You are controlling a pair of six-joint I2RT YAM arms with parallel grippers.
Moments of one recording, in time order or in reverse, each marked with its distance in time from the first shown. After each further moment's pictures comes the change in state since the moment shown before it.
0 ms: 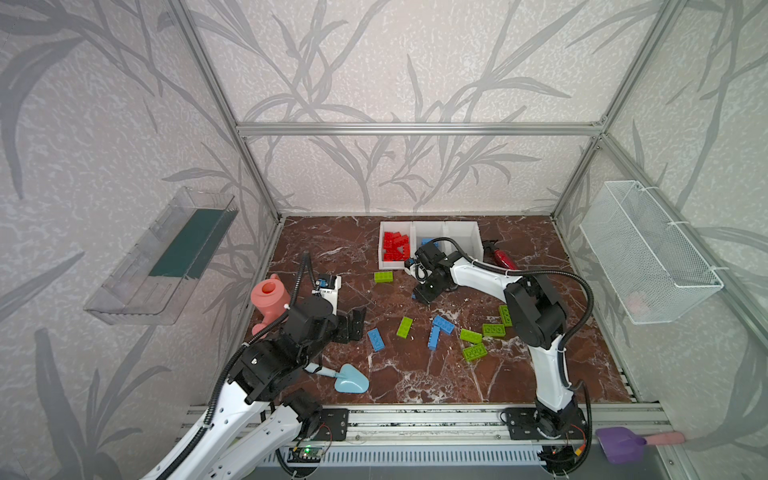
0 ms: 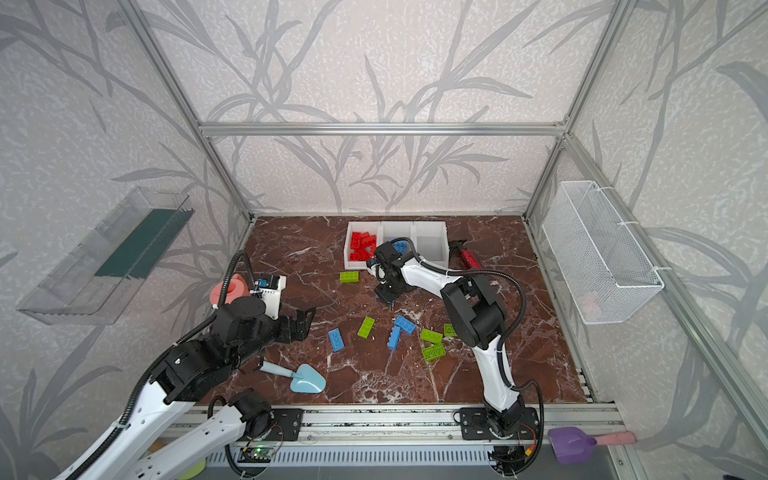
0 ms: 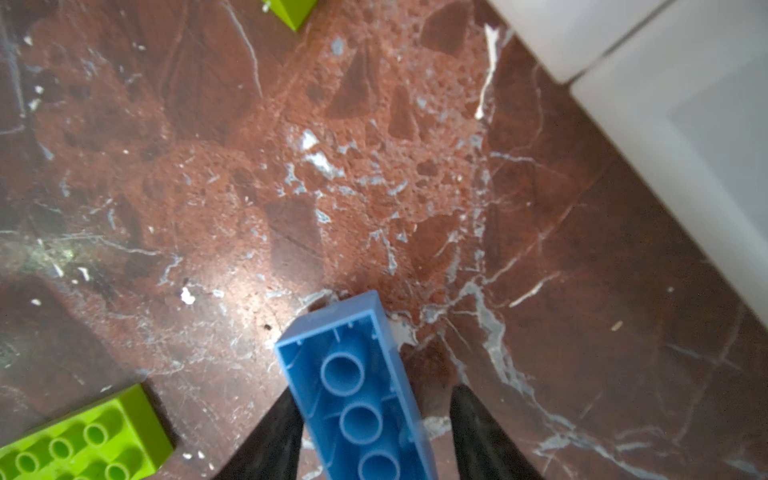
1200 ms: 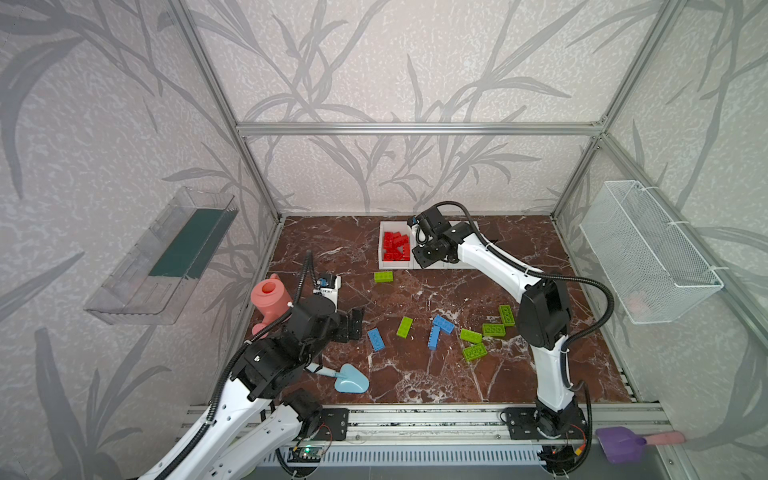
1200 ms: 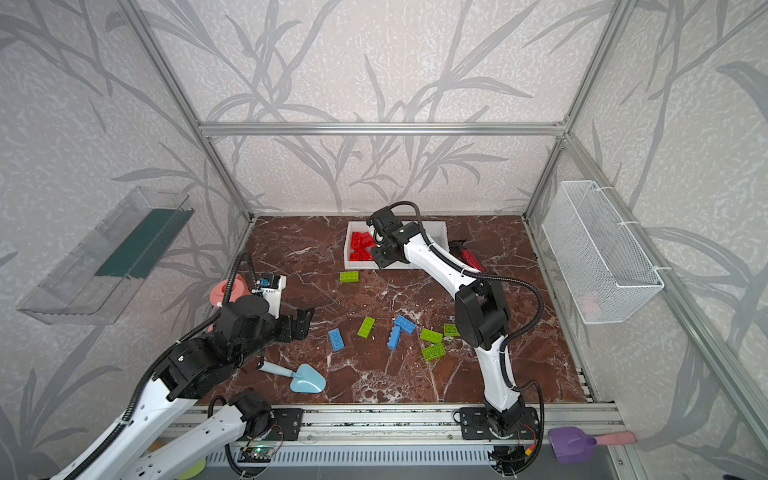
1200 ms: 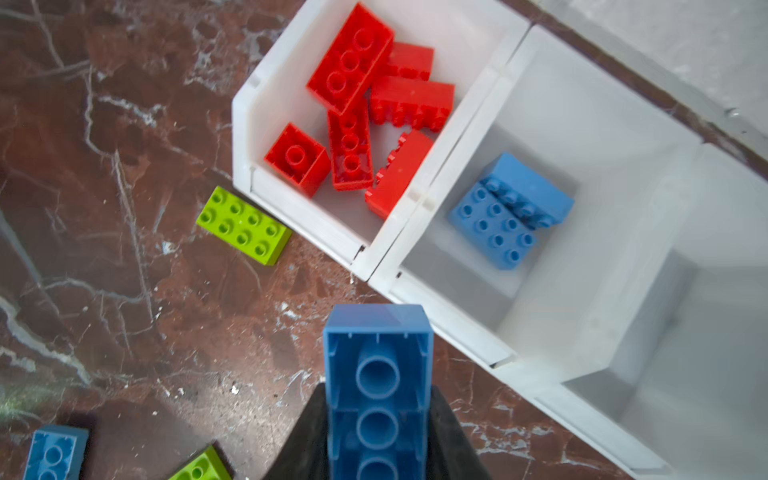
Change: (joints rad) left arm 0.000 0.024 0.000 -0.017 -0.037 -0.001; right arm -0.061 -0.010 0.396 -0.147 0.143 0.156
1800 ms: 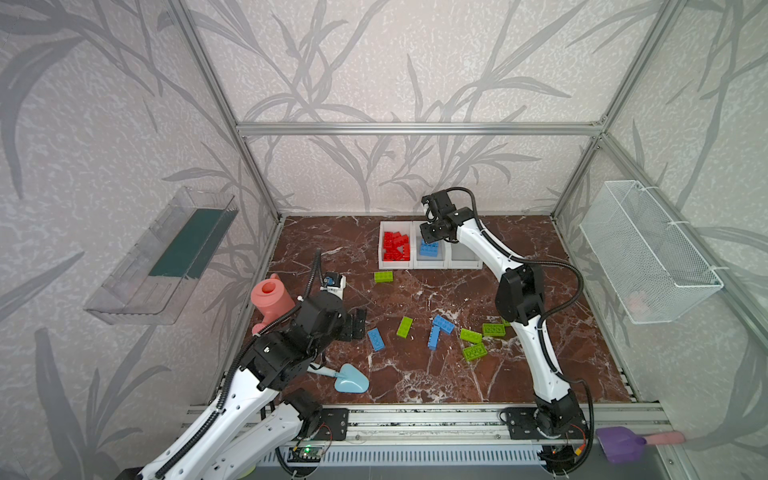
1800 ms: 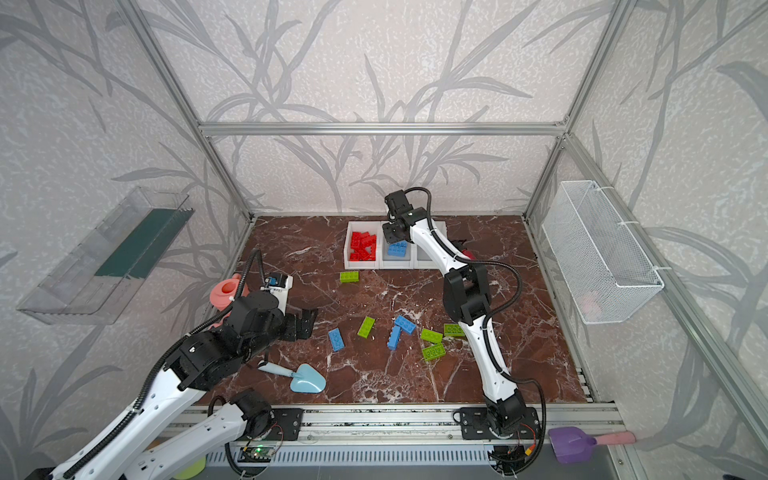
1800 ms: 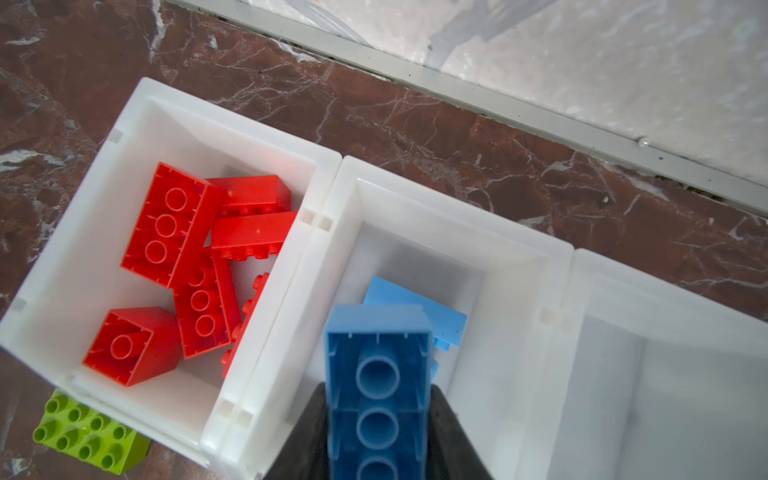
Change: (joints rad) left arm 0.000 0.042 0.000 -0.013 0.007 -0.008; right arm -0.121 0.344 0.413 -0.006 -0.012 0.060
